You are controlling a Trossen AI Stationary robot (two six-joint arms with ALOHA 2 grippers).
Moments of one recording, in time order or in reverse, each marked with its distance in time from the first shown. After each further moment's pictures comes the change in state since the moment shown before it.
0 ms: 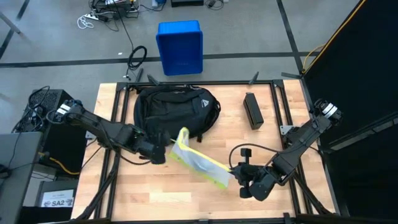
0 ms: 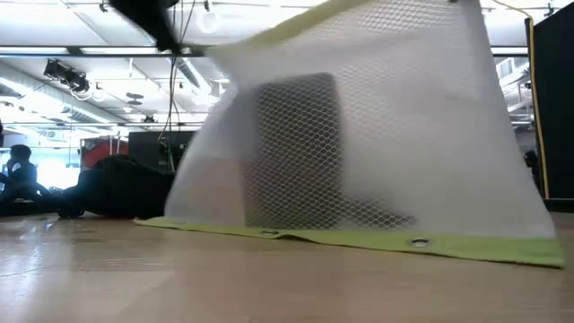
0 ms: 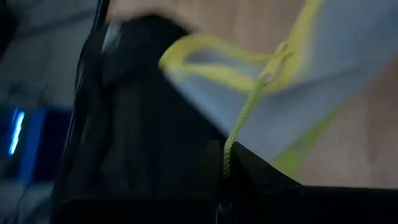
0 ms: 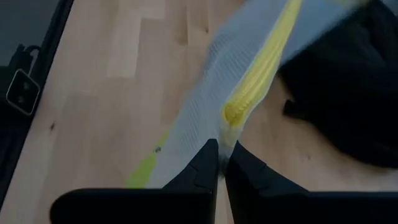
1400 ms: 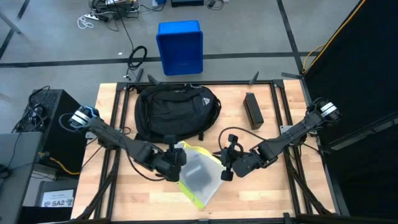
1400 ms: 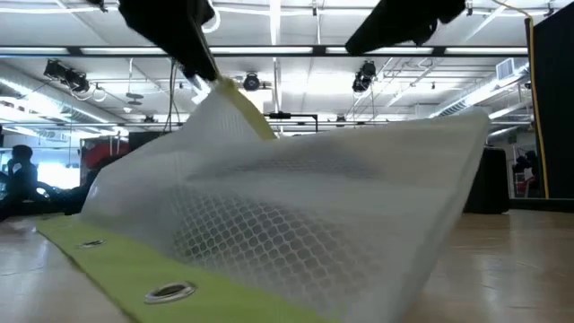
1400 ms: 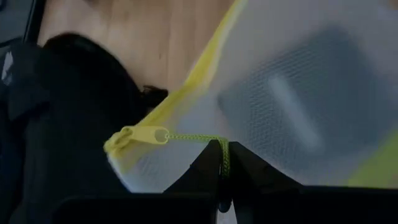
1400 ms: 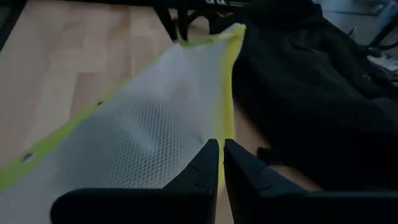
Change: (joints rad) left arm -0.074 0.259 0.001 0.344 0.037 0.050; right arm -0.257 -0.001 -0.173 0.463 0.014 -0.216
